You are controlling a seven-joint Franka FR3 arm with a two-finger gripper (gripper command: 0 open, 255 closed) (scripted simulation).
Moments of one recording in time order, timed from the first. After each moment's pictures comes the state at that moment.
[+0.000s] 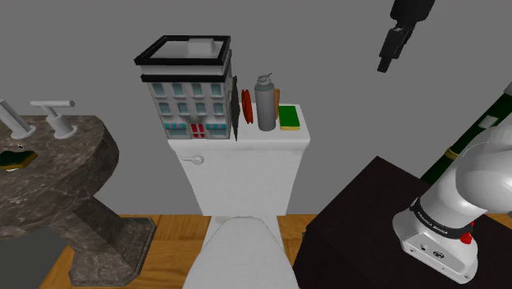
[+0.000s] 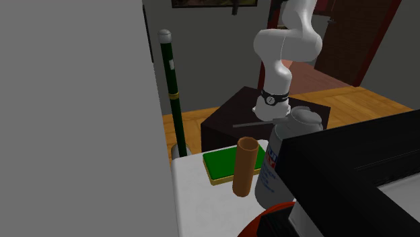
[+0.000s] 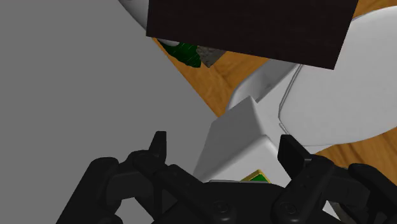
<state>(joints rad) 0.01 -0.79 -0.02 -2.30 -0.12 1.53 -0.14</state>
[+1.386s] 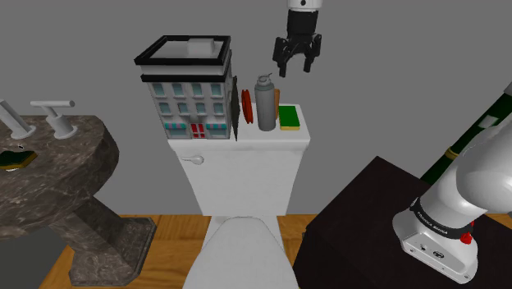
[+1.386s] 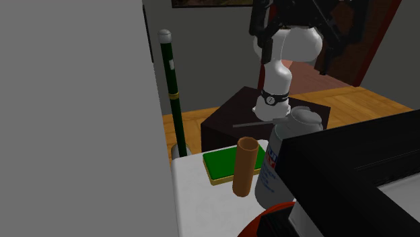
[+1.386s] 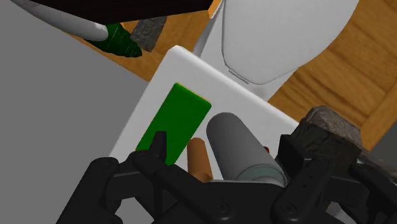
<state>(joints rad) 0.03 -0.14 0.16 -1.88 0.09 1.71 0.36</state>
